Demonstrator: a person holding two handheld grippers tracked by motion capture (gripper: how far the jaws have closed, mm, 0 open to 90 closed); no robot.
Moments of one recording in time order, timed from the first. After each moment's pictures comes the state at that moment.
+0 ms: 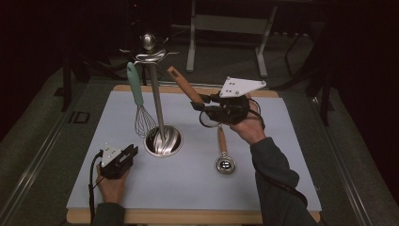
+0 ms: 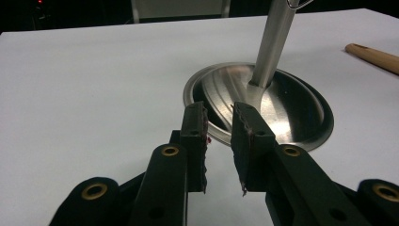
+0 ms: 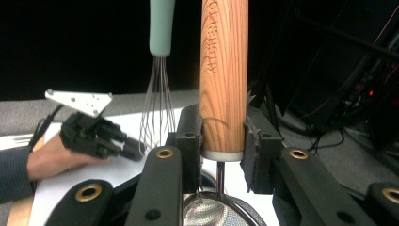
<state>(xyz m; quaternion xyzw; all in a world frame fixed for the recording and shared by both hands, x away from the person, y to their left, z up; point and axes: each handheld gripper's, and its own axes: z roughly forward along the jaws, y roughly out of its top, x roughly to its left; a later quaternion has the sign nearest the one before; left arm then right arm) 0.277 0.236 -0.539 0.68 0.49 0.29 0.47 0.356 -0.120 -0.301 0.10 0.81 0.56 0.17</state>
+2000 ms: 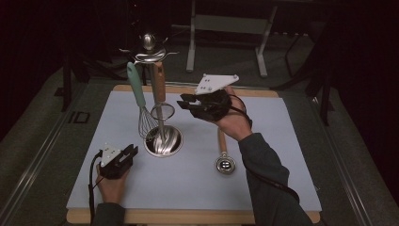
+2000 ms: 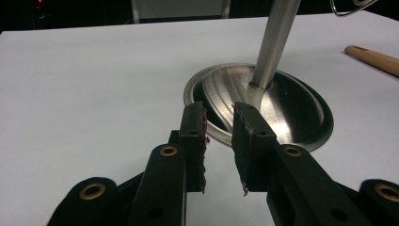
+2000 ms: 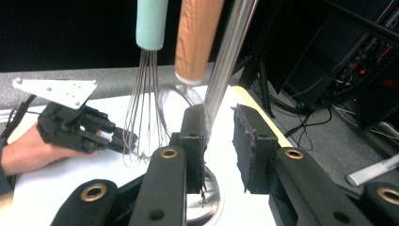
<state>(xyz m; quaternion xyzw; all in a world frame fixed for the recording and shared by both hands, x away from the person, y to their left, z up) 0.277 0.236 -0.539 0.68 0.49 0.29 0.47 0.360 -0.077 -0.300 0.11 0.85 0.49 0.19</state>
